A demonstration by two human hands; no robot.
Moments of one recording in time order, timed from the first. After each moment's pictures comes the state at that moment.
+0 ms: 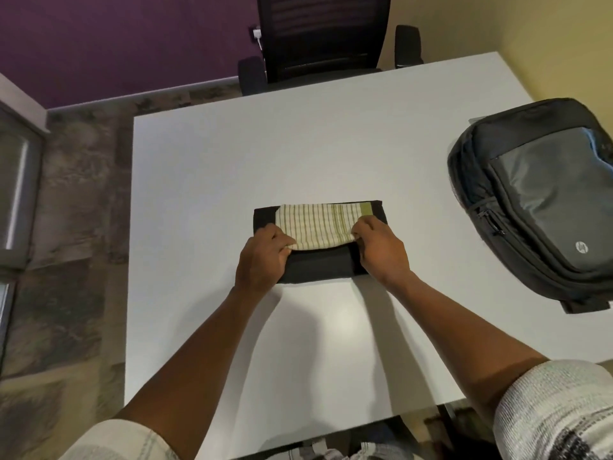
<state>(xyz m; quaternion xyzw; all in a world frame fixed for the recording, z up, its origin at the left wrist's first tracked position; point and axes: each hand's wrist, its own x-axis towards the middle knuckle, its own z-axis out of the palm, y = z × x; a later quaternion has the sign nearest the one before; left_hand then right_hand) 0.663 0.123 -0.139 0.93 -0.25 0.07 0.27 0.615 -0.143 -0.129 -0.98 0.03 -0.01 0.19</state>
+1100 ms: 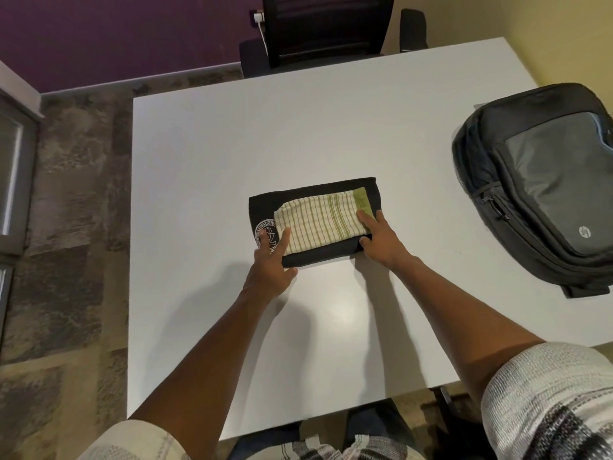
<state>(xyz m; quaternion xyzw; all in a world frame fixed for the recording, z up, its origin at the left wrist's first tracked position) 0.619 0.129 -0.172 0.94 -0.08 -0.24 0.24 0.613 -0.145 -0.156 -0.91 0.16 0.20 0.34</state>
